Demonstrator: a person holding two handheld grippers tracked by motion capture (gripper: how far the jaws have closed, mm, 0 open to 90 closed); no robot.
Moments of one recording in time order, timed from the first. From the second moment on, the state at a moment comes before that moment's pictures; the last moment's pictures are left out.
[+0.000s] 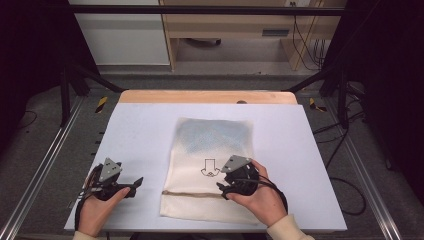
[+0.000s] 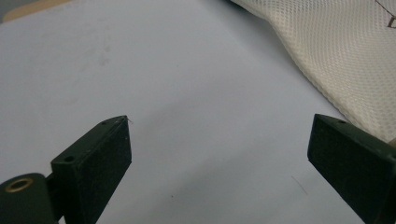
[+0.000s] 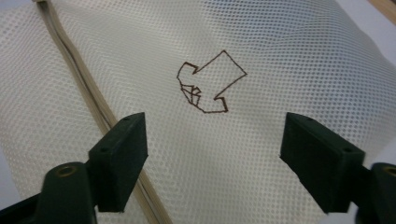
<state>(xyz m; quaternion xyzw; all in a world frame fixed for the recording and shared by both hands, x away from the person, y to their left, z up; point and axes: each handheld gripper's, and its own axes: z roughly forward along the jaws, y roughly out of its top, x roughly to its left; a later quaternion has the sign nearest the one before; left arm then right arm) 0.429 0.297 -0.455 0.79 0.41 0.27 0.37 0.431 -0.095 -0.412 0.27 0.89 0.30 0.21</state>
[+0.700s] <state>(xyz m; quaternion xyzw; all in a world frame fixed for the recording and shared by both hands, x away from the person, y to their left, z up) 0.434 0.298 -0.457 0.79 0.41 0.27 0.36 0.442 -0.010 -0.404 0.17 0.94 0.25 0.14</state>
